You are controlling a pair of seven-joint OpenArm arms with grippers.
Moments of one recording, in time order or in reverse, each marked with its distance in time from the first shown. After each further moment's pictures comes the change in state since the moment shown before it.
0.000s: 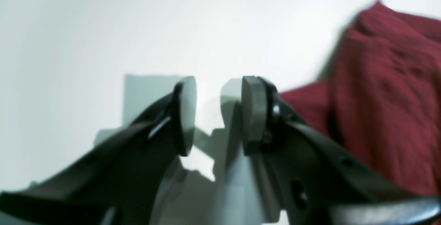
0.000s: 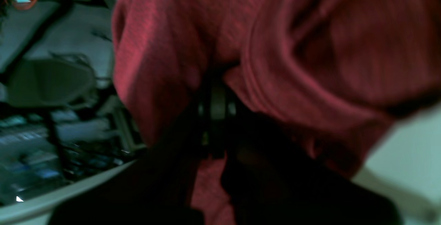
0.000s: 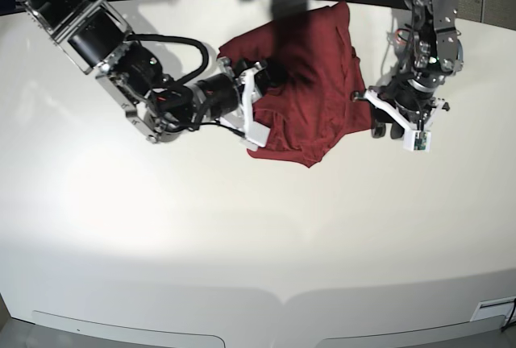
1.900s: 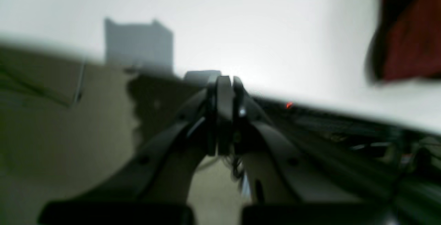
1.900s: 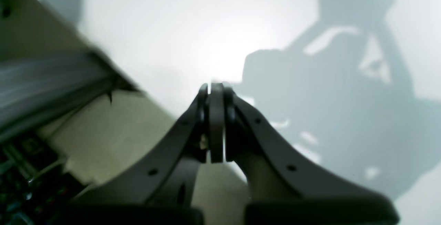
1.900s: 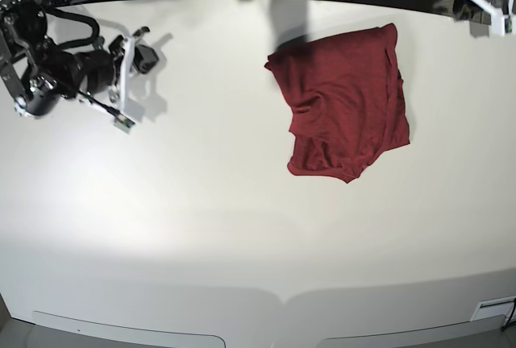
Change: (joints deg) left arm 40.2 -12.1 -15.4 20.0 -25.6 4.4 9.3; right arm -26.4 27.9 30.7 37.4 -8.0 -13.1 -9.6
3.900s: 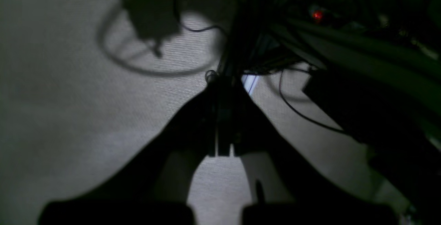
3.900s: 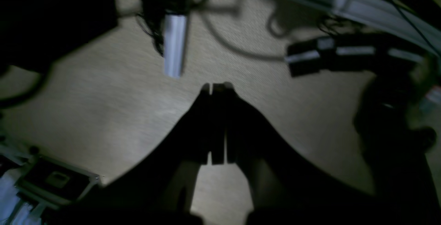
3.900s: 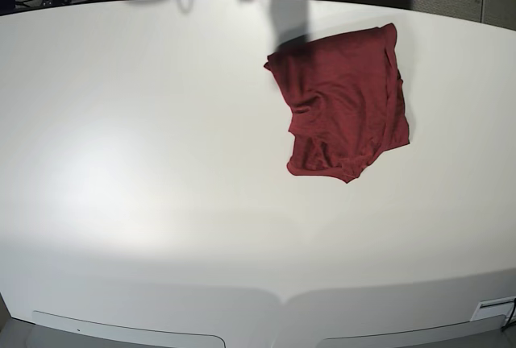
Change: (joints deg) left arm -28.7 10.3 -3.4 -79.5 39.4 -5.3 -36.6; right arm -3.6 -33.7 -4.3 -81.0 -51.3 2.0 56.9
